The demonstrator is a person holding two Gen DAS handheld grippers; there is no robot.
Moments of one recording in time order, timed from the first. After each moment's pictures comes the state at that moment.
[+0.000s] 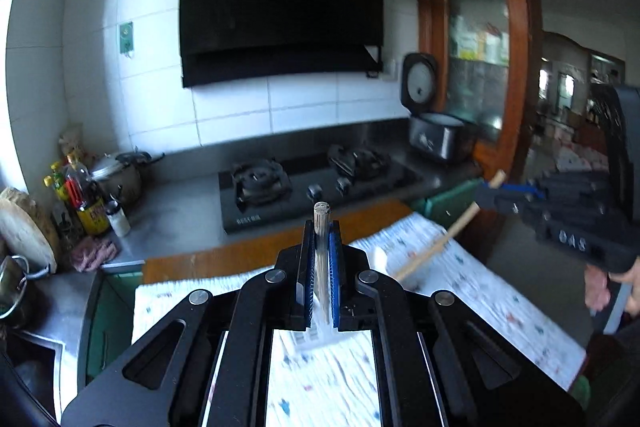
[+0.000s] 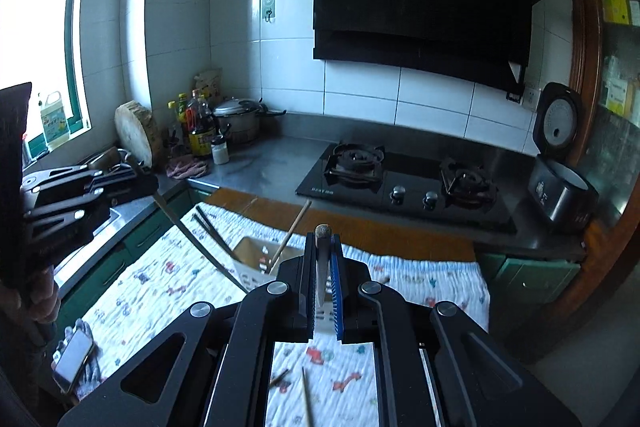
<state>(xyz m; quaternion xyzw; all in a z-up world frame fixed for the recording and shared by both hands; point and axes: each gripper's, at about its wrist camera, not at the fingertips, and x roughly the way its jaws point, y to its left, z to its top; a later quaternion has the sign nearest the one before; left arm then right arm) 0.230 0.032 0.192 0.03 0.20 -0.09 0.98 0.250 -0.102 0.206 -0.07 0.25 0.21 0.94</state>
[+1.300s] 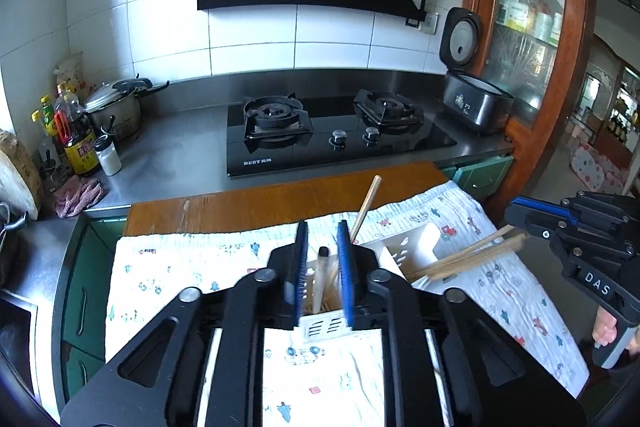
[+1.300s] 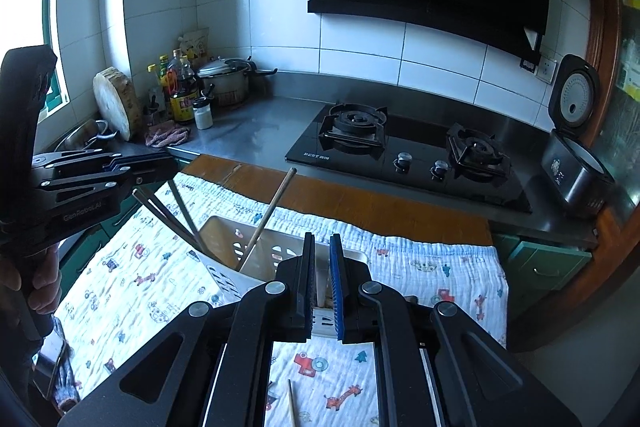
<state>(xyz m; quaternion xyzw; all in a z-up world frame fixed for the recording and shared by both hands) 0.322 0.059 0.125 -0.02 0.31 -0.06 0.95 0.323 -0.076 0.143 -0.08 0.31 0.20 0.93</state>
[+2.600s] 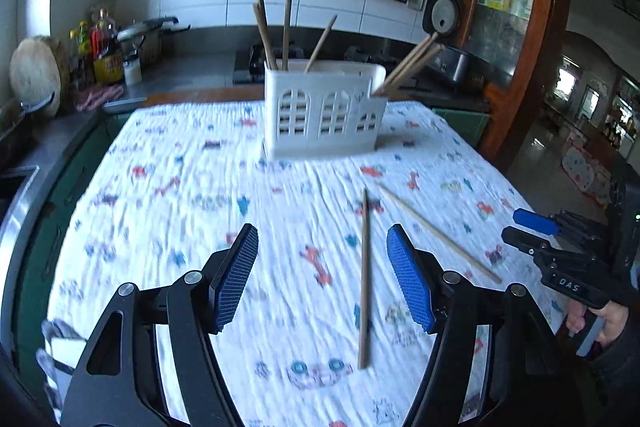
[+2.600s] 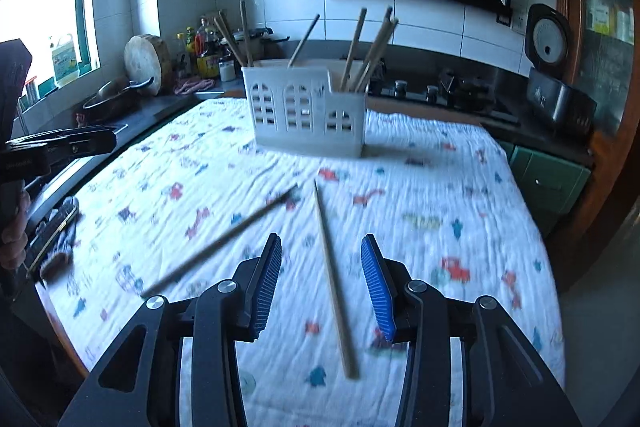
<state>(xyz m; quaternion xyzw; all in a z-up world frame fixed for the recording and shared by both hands) 0.085 0.037 -0.007 -0.06 0.33 -0.06 0.94 0.099 -0.155 -0.028 -0.06 0.32 0.20 0.92</state>
